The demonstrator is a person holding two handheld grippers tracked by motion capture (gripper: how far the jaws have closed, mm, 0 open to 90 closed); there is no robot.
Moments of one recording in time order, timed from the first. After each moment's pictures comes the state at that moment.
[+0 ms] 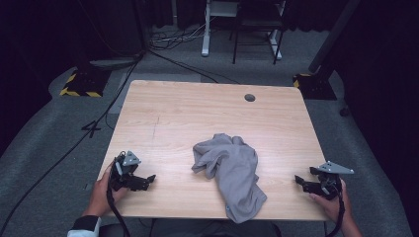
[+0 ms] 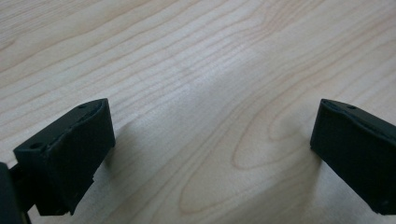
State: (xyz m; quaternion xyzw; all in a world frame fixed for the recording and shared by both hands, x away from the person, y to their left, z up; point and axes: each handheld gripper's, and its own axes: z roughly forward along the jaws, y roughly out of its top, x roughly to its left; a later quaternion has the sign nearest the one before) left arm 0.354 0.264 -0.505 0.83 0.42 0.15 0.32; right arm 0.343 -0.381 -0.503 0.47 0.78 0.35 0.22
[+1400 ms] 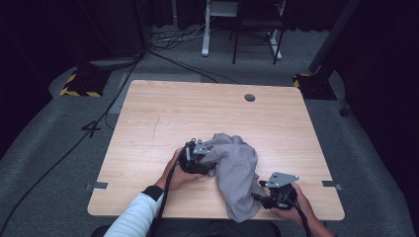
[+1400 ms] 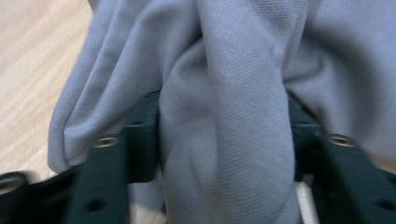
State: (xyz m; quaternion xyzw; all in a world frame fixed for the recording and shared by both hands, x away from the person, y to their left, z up) left arm 0.409 0.078 -0.495 0.89 0.27 0.10 0.37; right arm 0.311 -0.236 -0.489 0.28 0.89 0.33 0.14
